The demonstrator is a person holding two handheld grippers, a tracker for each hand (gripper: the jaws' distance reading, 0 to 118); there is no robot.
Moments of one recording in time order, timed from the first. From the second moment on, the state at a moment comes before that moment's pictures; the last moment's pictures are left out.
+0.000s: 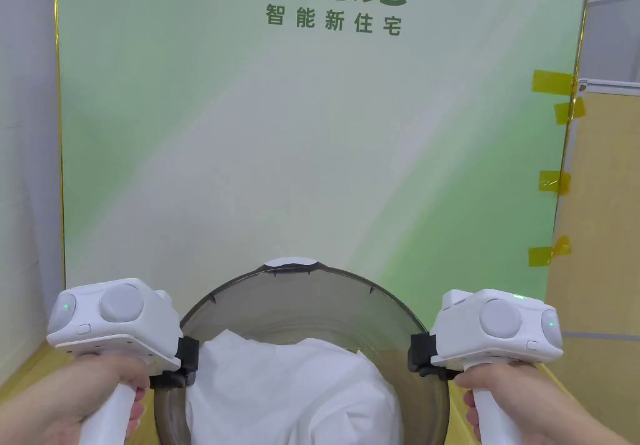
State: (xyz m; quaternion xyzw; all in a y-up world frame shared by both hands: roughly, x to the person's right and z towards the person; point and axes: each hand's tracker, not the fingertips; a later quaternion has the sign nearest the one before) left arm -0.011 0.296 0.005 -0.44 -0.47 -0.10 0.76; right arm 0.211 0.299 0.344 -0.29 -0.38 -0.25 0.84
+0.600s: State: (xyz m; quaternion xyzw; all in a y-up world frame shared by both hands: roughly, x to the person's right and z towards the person) left arm -0.009 0.293 0.003 -0.44 -0.48 -0.10 0.76; right arm 0.214 0.295 0.343 -0.29 -0.37 -0.25 0.84
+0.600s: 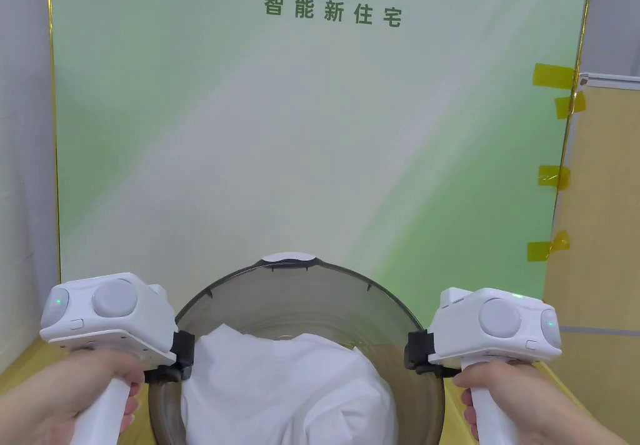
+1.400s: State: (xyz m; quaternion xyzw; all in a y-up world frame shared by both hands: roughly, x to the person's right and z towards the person) left arm 0.095 0.218 -0.063 -0.50 -0.44 -0.13 0.74; right arm 0.323 0.214 0.266 -0.37 -0.37 -0.28 0.81
